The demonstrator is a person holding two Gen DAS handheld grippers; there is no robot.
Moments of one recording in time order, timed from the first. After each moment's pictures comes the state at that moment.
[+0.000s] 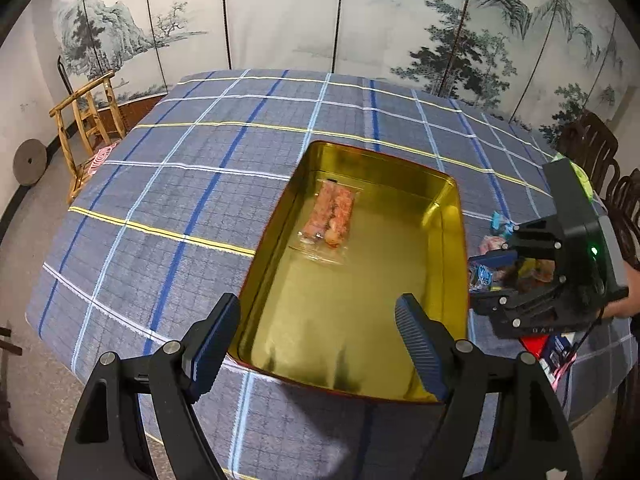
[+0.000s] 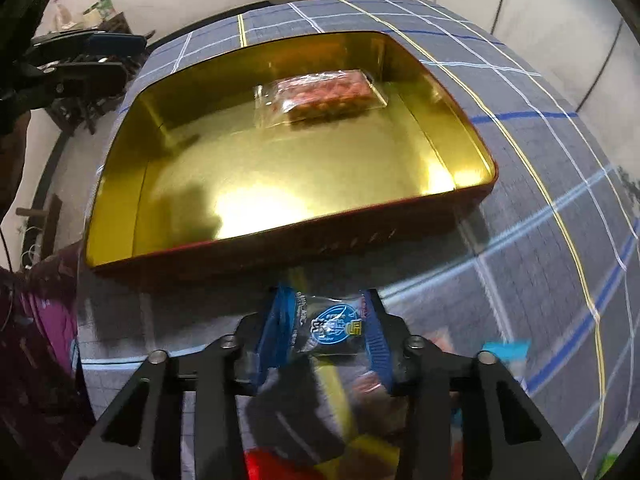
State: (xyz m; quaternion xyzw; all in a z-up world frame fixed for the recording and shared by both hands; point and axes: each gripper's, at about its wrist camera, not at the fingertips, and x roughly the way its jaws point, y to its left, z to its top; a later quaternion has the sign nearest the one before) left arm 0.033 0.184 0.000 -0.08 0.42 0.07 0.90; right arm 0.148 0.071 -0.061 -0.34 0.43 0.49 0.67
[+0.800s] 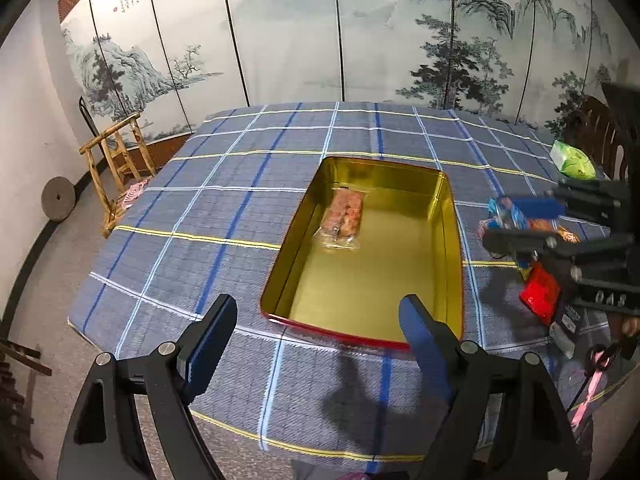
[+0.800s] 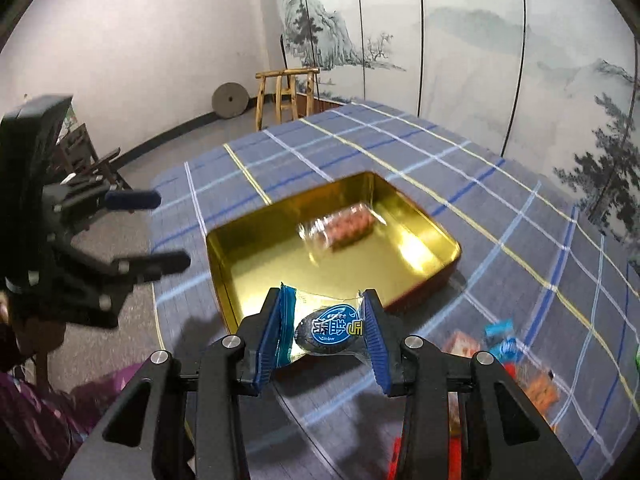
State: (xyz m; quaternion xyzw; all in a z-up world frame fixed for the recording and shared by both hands) left arm -0.031 0.160 0.013 -0.02 0.37 0.12 0.92; right arm 0.053 0.063 0.033 -0.19 0.33 0.45 0.81
